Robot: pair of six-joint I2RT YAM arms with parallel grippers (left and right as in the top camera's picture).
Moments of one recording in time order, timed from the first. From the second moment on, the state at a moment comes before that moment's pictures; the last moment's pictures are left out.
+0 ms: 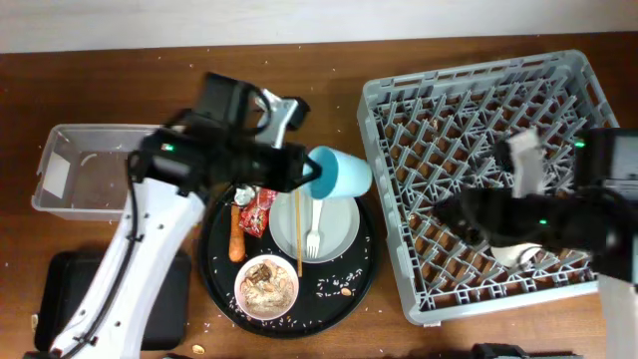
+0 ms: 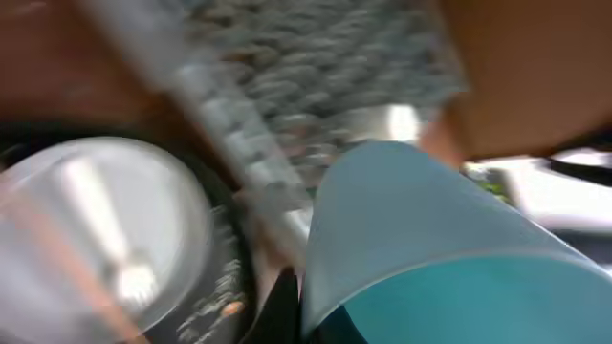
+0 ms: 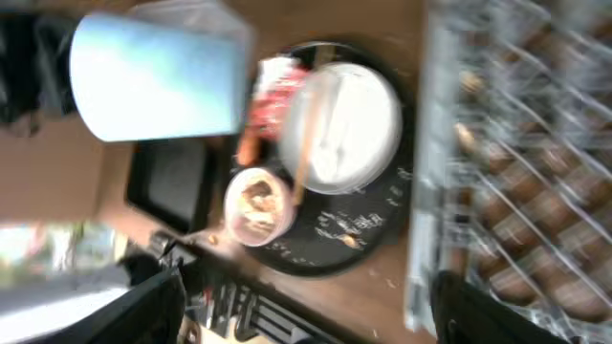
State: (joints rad) left arm -0.35 1.52 1.56 -1.05 0.71 -0.15; right arm -0.07 1.15 1.54 -1.49 -0.71 -0.02
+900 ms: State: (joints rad) left arm -0.24 1.52 1.56 -1.03 1.29 0.06; right arm -0.52 1.16 1.55 -1.47 -0.34 0.24
